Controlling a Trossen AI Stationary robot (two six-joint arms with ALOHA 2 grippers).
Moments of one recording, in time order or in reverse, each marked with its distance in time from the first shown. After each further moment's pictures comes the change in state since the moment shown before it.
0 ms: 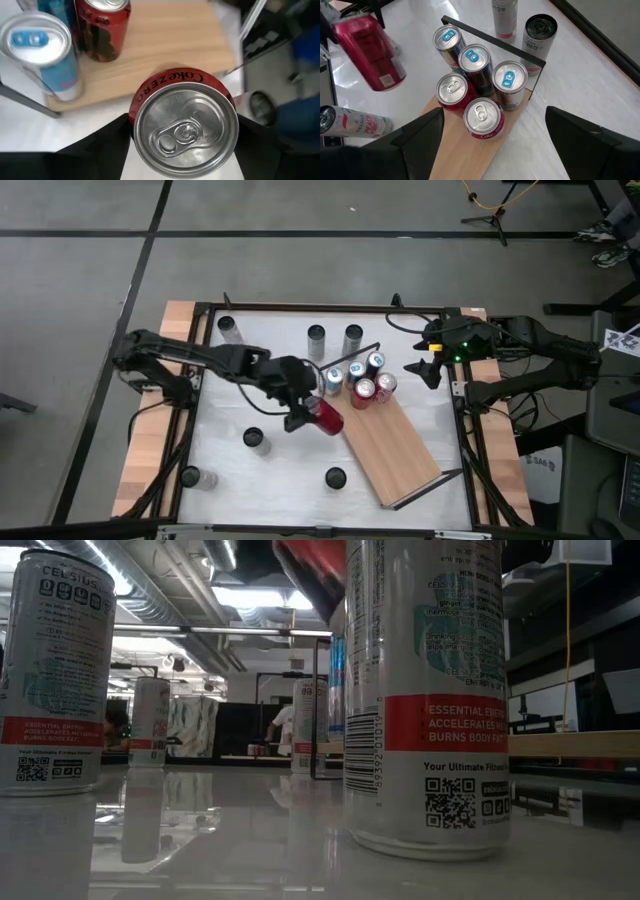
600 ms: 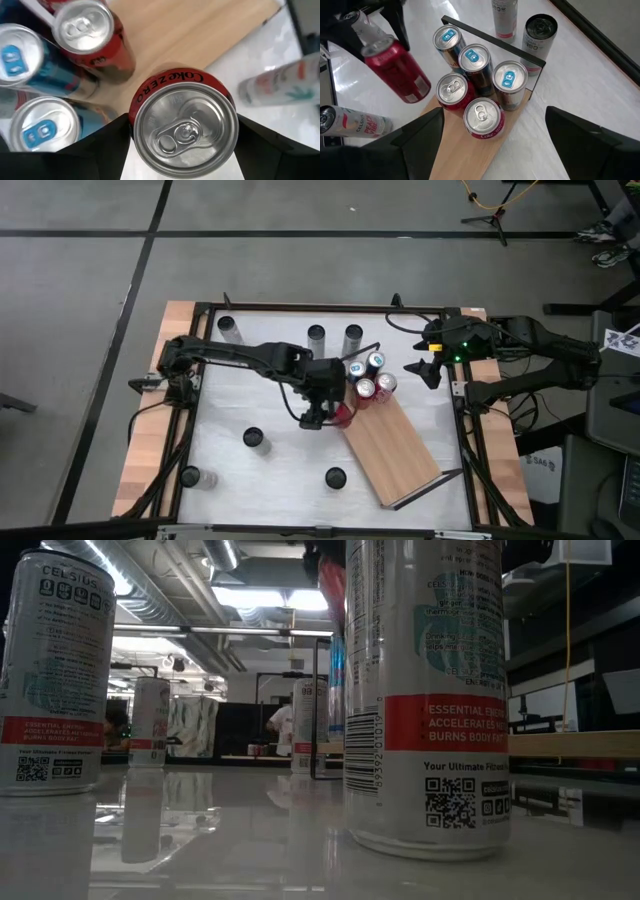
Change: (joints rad) left arm 0.037 0.339 0.432 -0.323 -0.026 0.482; right arm 0.000 0.000 0.000 0.000 0.000 0.000
